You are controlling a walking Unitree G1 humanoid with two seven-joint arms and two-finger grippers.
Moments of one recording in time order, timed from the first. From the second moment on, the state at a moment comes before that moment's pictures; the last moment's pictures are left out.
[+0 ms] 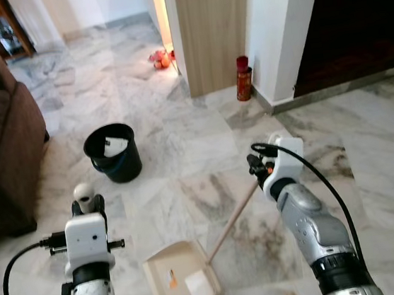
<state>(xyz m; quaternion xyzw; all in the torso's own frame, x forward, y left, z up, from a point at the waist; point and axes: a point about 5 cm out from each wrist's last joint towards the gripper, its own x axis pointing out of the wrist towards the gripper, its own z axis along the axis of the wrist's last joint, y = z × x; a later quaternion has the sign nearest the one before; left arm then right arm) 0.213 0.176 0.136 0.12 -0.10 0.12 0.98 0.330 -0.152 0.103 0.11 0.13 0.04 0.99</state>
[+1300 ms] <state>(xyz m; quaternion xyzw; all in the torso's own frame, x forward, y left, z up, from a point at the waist) 0.210 0.188 0.132 0.14 -0.08 0.14 0.98 0.331 -0.127 0.109 0.13 0.12 0.08 0.98</state>
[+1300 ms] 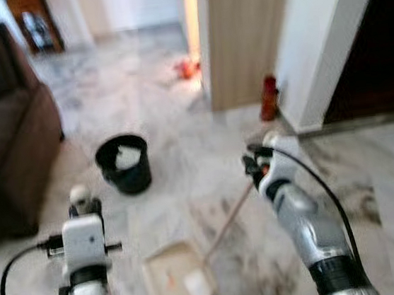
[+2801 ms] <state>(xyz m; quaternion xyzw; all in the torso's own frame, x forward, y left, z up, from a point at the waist) 0.211 0.184 0.130 0.13 -0.07 0.14 0.98 0.329 -0.130 0.105 0.14 0.13 0.08 0.98</state>
